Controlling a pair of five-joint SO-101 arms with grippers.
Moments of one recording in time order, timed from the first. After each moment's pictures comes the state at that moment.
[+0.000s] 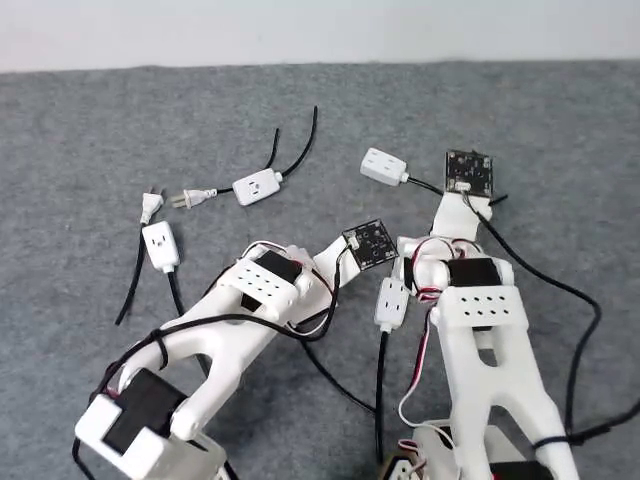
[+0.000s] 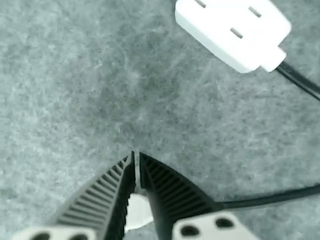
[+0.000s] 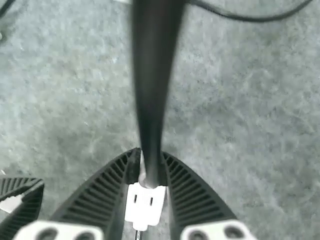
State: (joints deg) left arm 28.0 0.2 37.4 49.7 -27.7; right arm -6.2 -28.9 47.0 50.5 -11.8
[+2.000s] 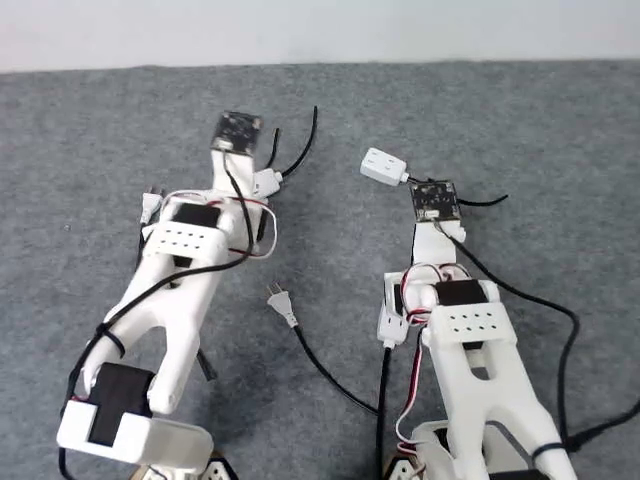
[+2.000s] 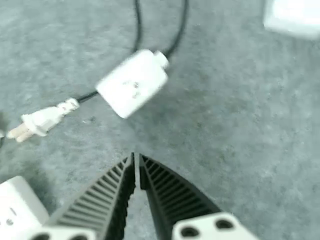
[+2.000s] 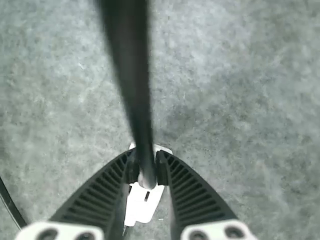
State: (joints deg) left arm 6.4 0.2 25.8 46.2 5.3; right arm -8.1 -30.0 57.6 47.8 -0.3
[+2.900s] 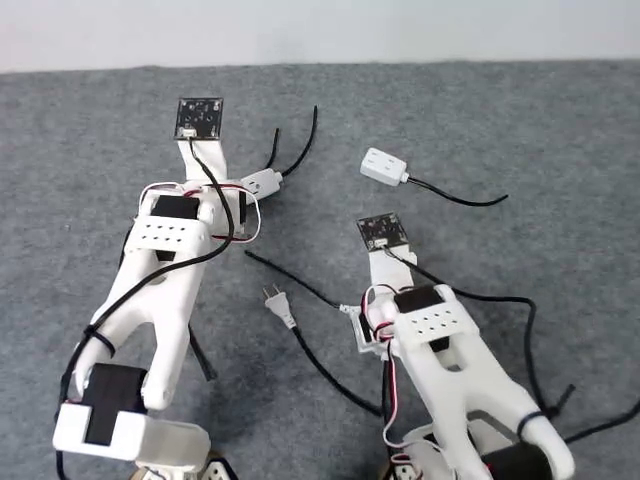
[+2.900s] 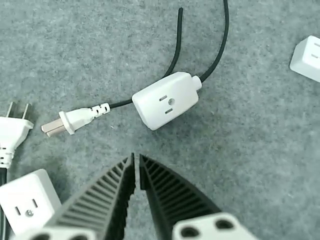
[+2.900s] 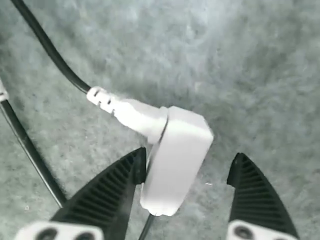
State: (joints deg) left arm 3.0 0.2 24.0 46.2 10.0; right arm -19.8 -23.3 59.7 52.0 -4.3
